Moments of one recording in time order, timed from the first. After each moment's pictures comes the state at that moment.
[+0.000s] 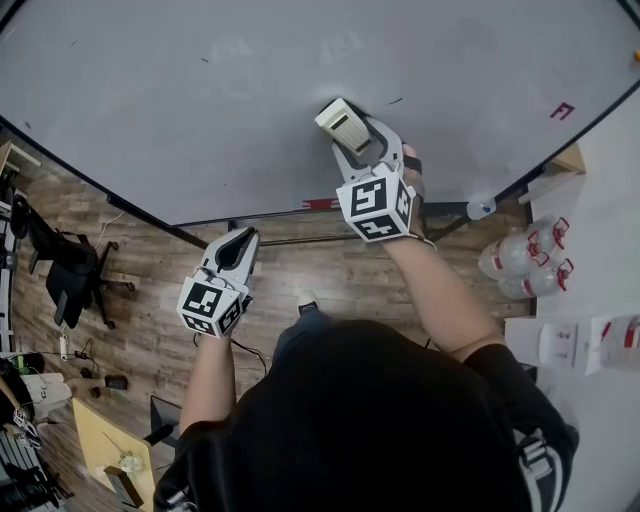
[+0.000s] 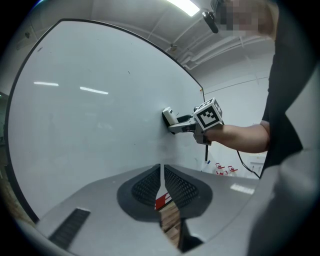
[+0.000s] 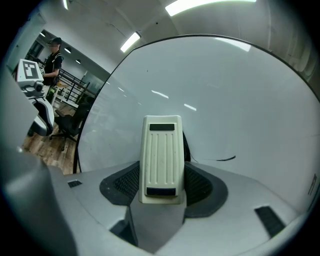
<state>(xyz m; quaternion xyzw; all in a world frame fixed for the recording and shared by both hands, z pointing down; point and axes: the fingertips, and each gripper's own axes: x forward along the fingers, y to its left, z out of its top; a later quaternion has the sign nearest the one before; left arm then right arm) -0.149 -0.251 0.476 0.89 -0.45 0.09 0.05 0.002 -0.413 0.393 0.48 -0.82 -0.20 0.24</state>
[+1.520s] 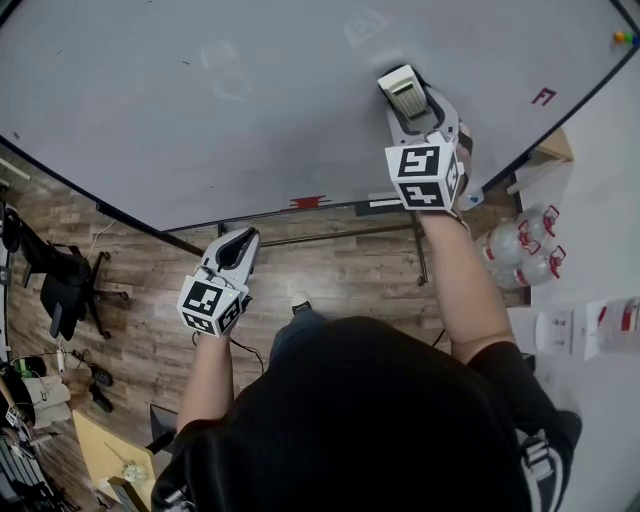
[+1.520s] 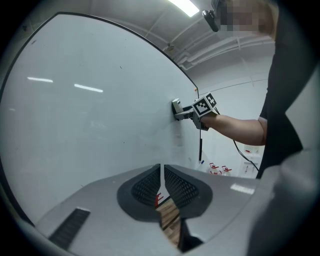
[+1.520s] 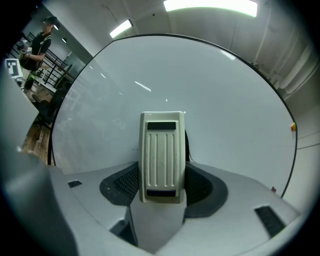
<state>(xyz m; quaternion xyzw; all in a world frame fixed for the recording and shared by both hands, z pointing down) -0.124 -0.249 0.483 0.90 -0.42 0.09 0.06 0.123 -0.436 0.326 0.59 -0.74 -0.22 0.25</state>
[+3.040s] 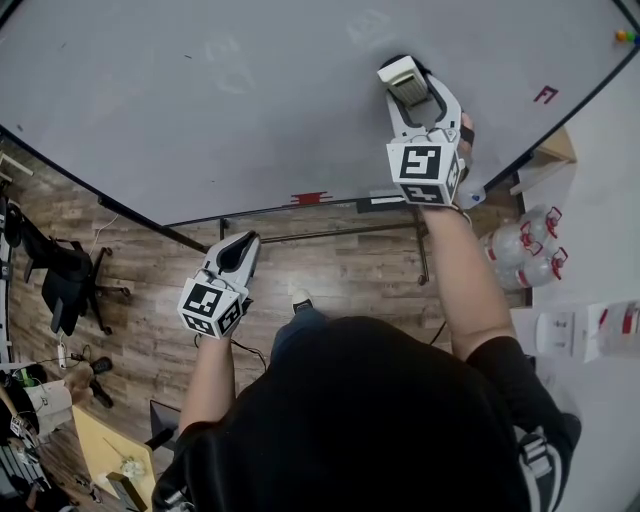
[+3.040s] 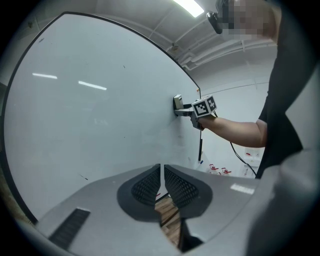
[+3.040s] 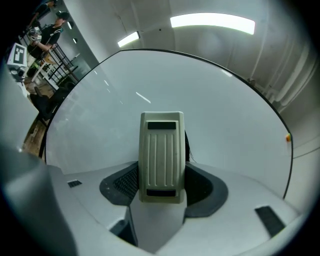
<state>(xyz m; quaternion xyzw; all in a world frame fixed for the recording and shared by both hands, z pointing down) -0.126 -0.234 0.492 0.90 -0.43 0.08 0.08 0.119 -0.434 0.306 0.59 -0.73 -0.29 0.20</state>
